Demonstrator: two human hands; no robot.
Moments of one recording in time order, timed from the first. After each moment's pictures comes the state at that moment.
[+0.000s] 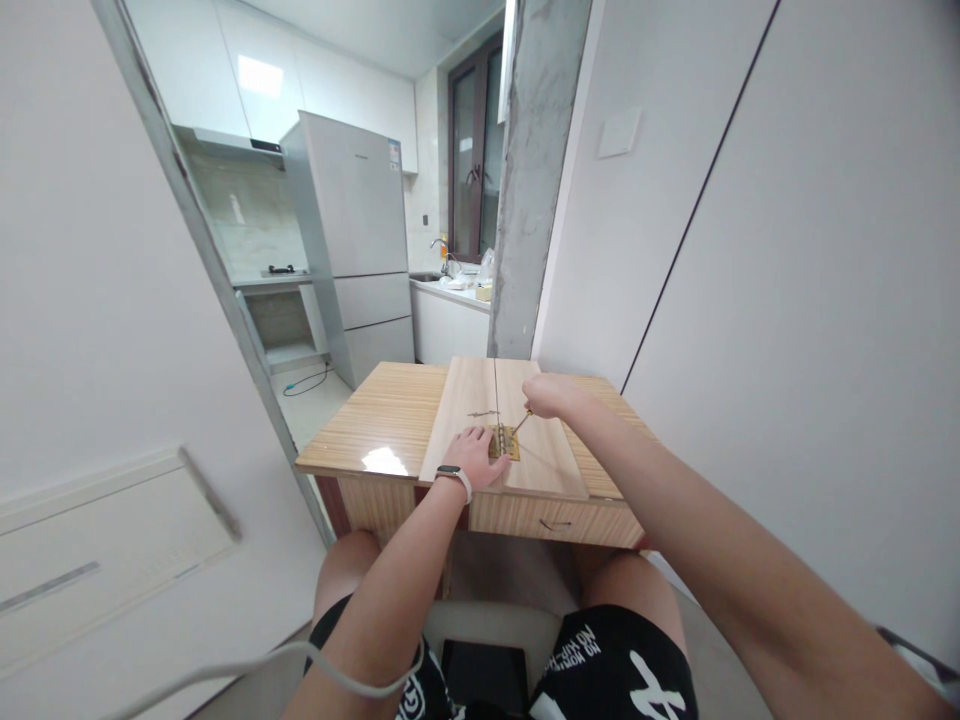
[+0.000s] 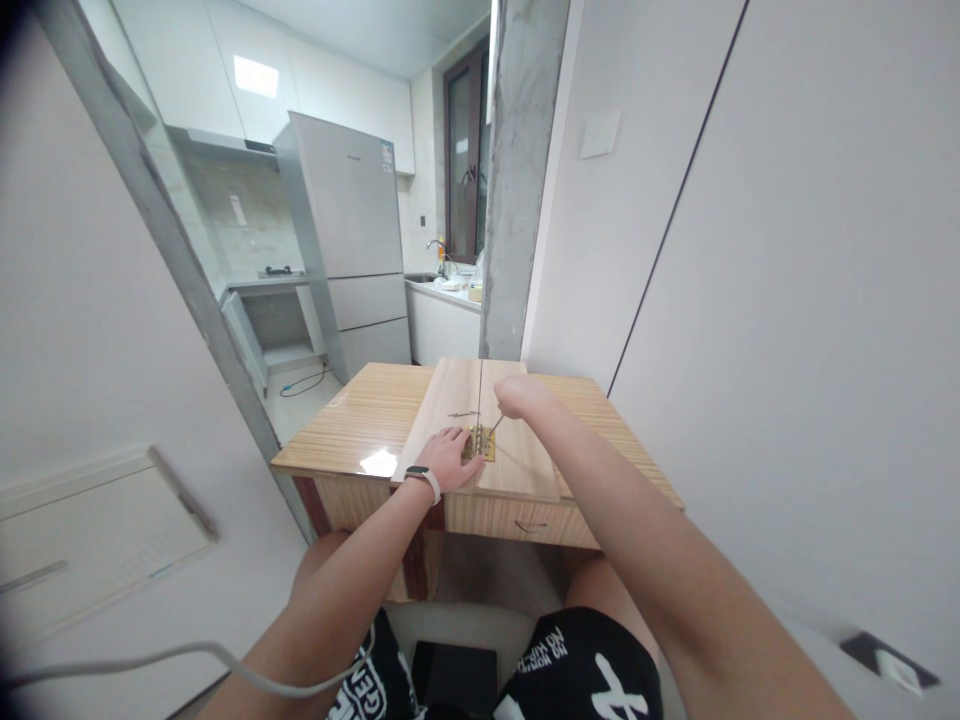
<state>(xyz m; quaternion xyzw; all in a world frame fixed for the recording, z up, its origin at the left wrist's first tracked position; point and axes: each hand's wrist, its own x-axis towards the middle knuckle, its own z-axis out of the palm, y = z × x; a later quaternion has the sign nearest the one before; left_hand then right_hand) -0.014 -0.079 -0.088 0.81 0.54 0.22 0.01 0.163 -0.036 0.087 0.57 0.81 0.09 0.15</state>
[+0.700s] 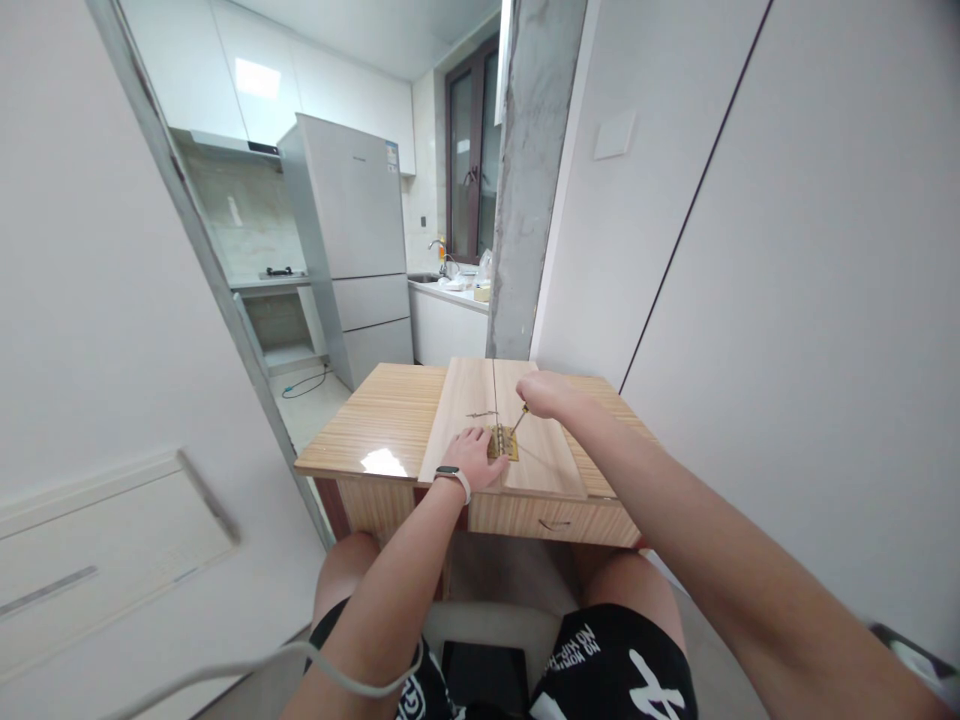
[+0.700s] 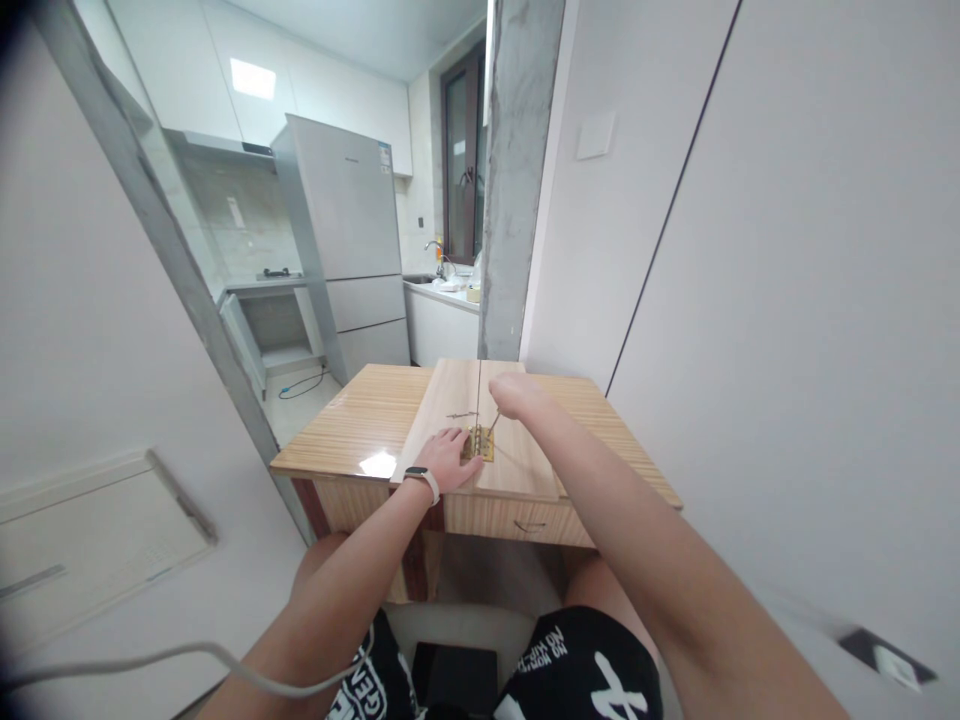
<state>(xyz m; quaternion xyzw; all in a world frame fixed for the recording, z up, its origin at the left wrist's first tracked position) -0.015 -0.076 -0.091 0.82 0.53 0.23 0.00 0.164 -0.045 0.091 0.55 0.82 0.10 0.10</state>
